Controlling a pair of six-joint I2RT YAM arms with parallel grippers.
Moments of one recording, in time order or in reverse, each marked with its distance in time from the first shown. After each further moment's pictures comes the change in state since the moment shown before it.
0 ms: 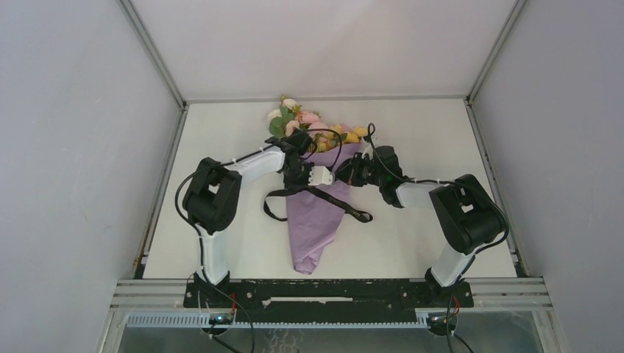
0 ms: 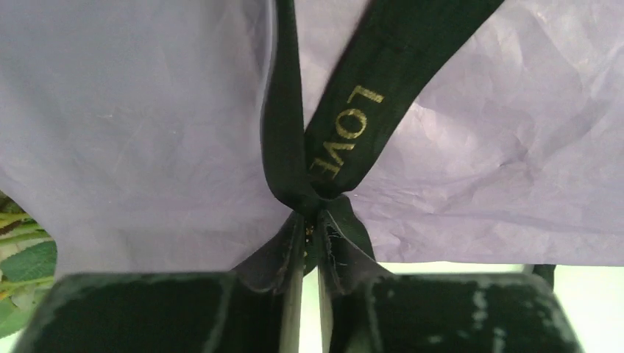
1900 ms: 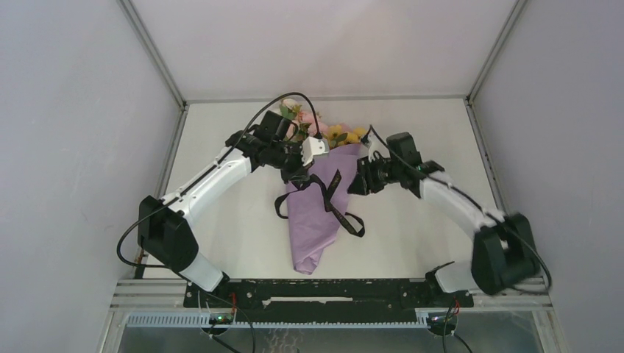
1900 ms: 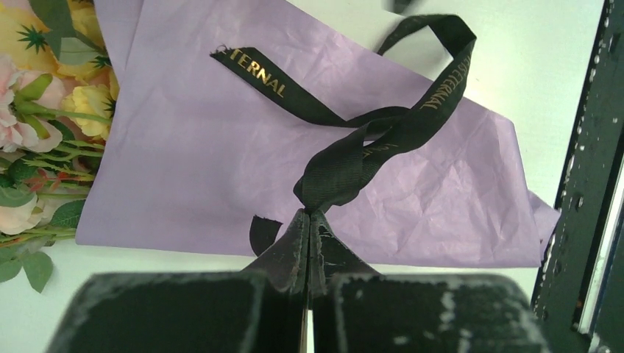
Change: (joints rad) left arm -0.006 -0.412 -0.022 -0.057 0.332 -0.412; right arm -0.077 -0.218 0.259 -0.929 -0.252 -0.556
